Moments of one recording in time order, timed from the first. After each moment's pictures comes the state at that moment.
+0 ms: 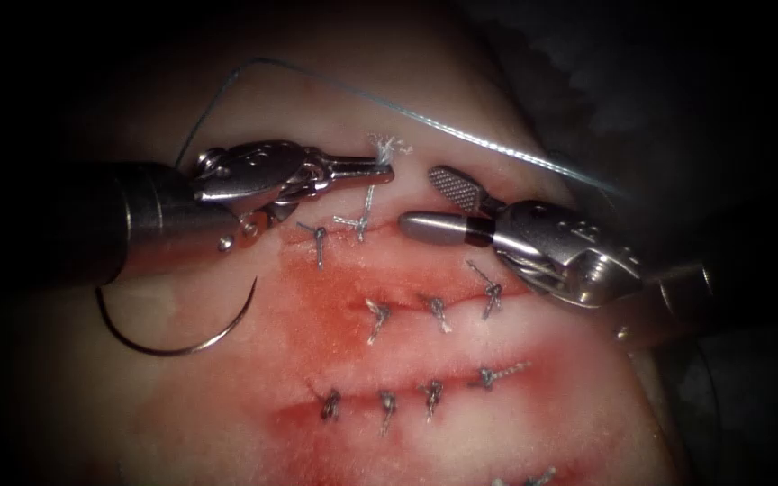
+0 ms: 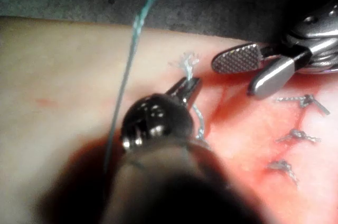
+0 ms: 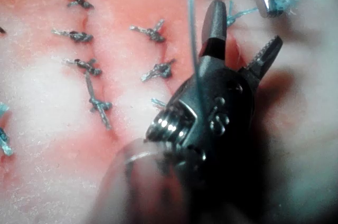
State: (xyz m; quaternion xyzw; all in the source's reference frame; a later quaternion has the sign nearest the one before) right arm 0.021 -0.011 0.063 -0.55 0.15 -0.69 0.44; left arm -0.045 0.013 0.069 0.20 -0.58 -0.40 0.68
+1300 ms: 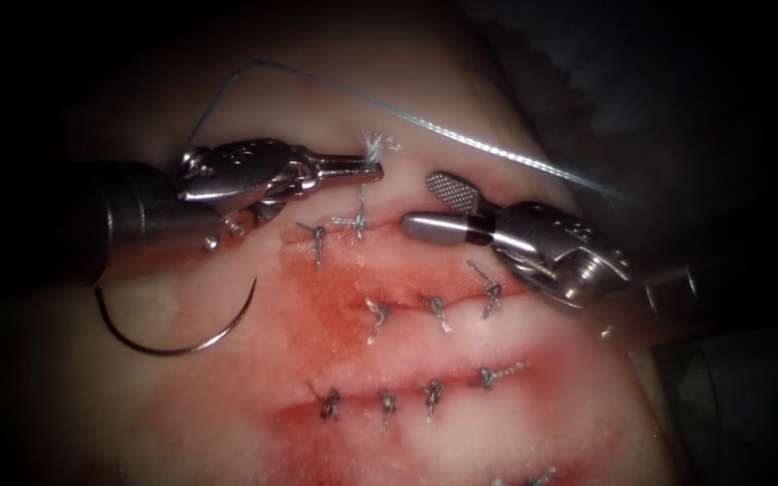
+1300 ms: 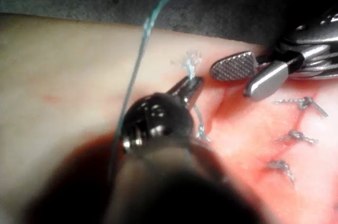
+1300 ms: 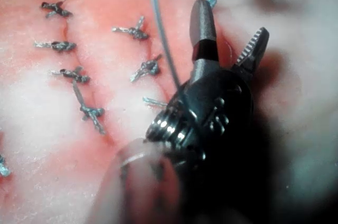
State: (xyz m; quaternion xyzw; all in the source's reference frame) right arm 0.021 -0.011 0.064 -0.54 0.21 -0.67 0.46; left arm -0.044 0.014 0.068 0.20 -0.59 -0.40 0.67
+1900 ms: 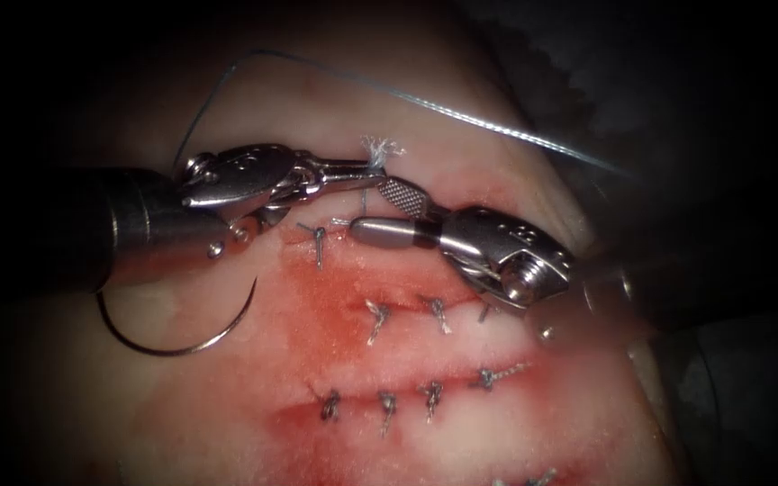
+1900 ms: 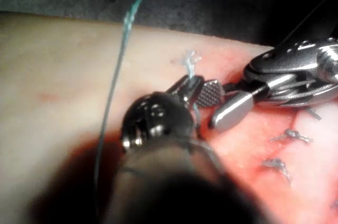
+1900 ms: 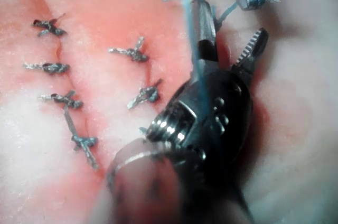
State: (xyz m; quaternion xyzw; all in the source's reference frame) right arm 0.025 -0.011 0.067 -0.55 0.21 -0.67 0.45; left arm -0.044 0.013 0.068 0.20 -0.59 -0.40 0.67
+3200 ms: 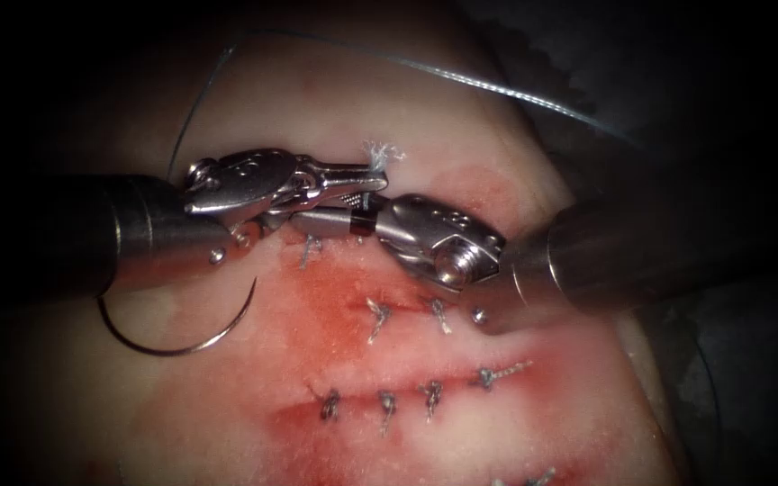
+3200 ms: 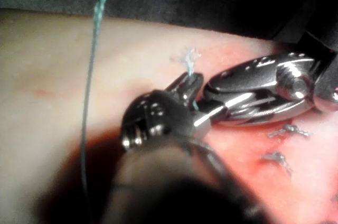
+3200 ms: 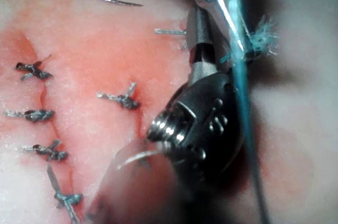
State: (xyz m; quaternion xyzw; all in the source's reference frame) right arm 0.029 -0.010 0.068 -0.54 0.20 -0.67 0.47; left arm -0.044 0.013 0.068 0.19 -0.59 -0.40 0.68
